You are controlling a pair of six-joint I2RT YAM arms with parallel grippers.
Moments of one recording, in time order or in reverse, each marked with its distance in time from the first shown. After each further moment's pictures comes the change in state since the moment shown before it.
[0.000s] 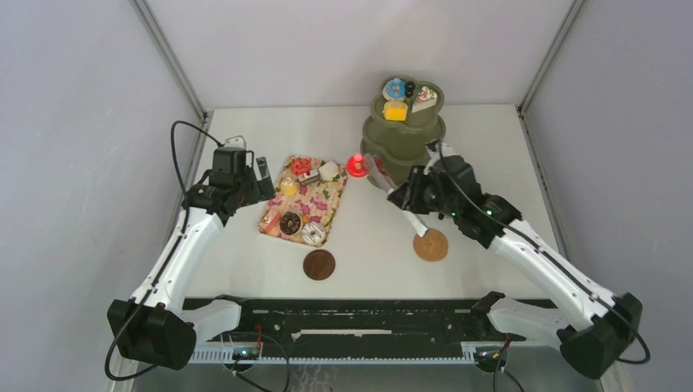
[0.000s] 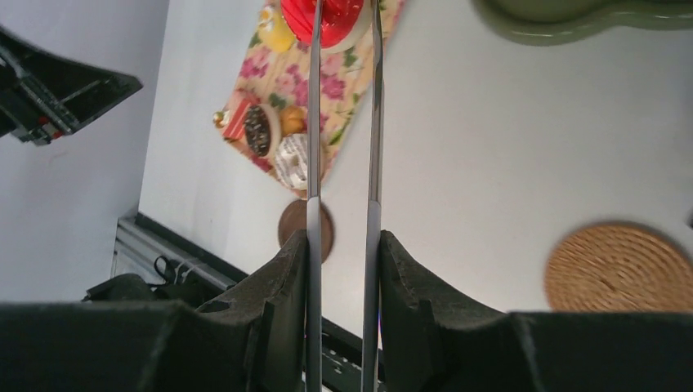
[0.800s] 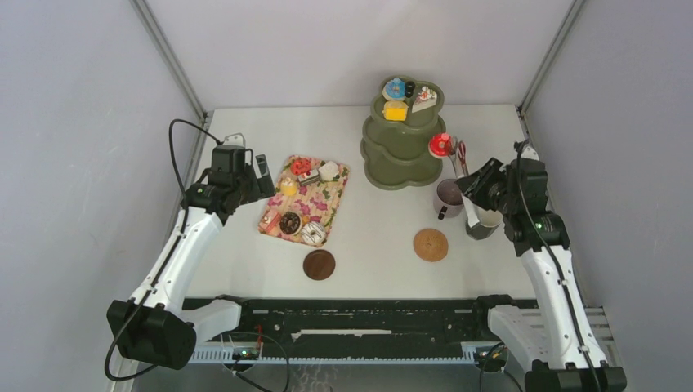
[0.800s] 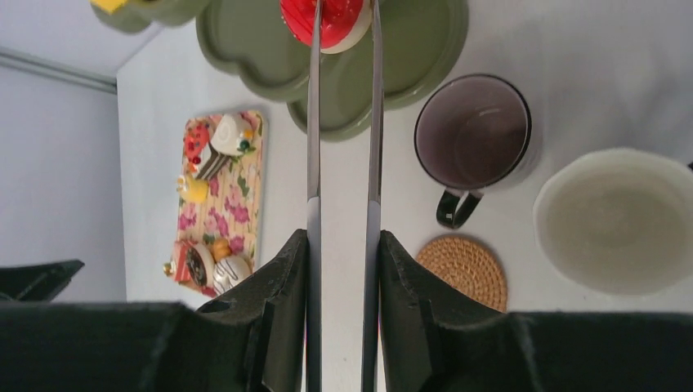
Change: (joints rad) left arm 0.000 0.001 0.015 0.007 0.003 -0.003; right arm -0.594 -0.264 -0.097 -0.139 -0.098 -0.048
